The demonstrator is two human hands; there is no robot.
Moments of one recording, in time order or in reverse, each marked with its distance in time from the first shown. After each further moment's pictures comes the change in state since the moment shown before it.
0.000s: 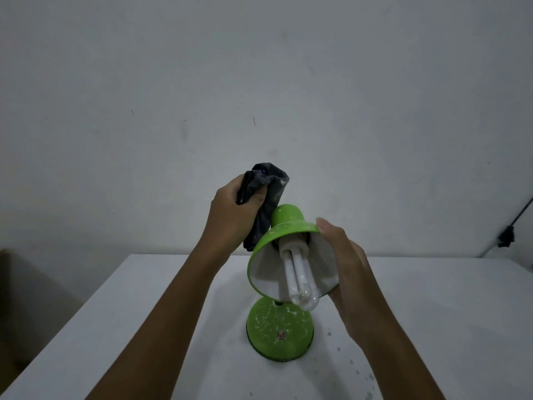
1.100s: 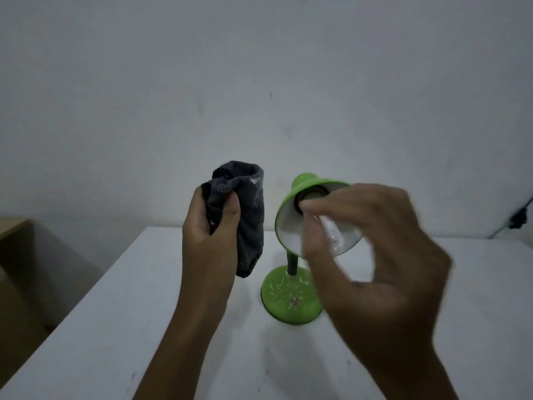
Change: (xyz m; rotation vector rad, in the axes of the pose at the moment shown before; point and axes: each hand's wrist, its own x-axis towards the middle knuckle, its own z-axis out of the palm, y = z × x) left_hand -0.109 0.012 -0.036 -0.331 0.244 -0.033; right_hand -0.078 -0.034 0.039 -0.572 0.295 -1.117
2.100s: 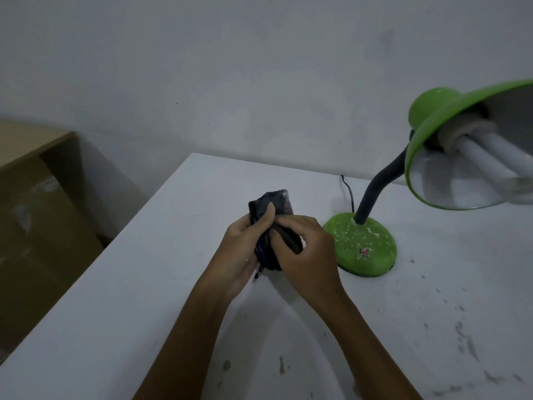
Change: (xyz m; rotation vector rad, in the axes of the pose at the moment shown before) left_hand 0.001 -0.149 -0.116 -0.259 -0.116 -0.730; right_hand -0.160 0.051 0.171 0.215 -0.490 0.596
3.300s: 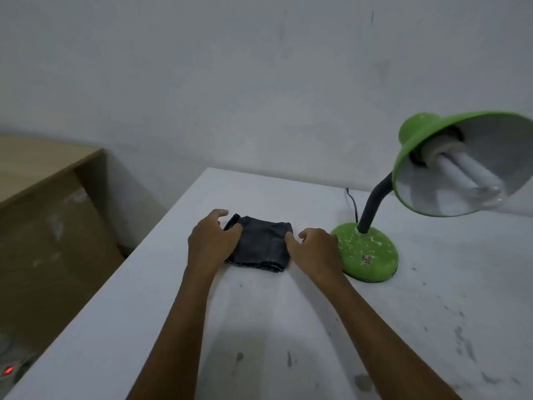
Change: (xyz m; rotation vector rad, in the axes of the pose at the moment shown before) left_hand 0.005 0.028 -0.057 1.101 0.539 0.212; right_hand 0.022 0.022 0.008 -0.471 -0.220 0.458
